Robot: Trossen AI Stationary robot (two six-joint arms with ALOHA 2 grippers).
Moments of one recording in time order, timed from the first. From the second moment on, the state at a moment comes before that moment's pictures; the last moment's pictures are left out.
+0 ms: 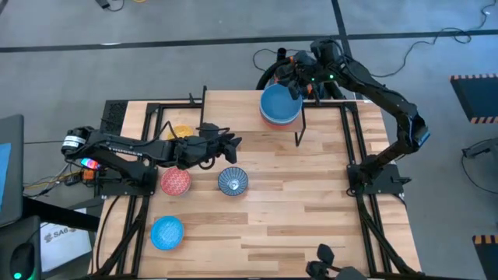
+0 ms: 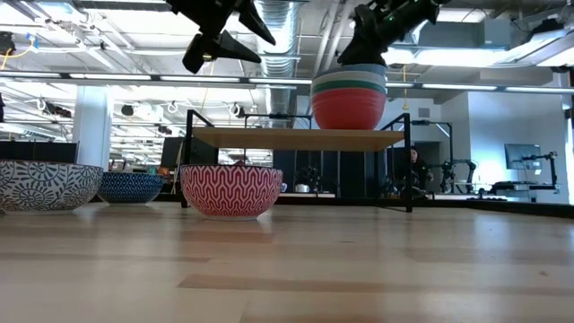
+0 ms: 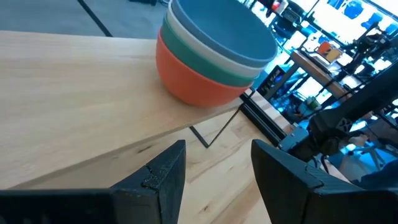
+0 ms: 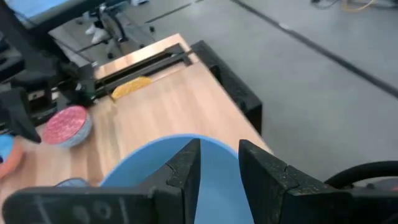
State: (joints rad) left arm -0.06 1.29 0.91 0.11 -0.66 -0.70; right arm -0.79 1.51 1.54 -0.56 -0.42 -0.03
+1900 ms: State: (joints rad) left arm -0.10 1.12 0.73 -0.42 -0.33 -0.81; right arm 0.12 1.81 1.56 -0.66 0.16 0.87
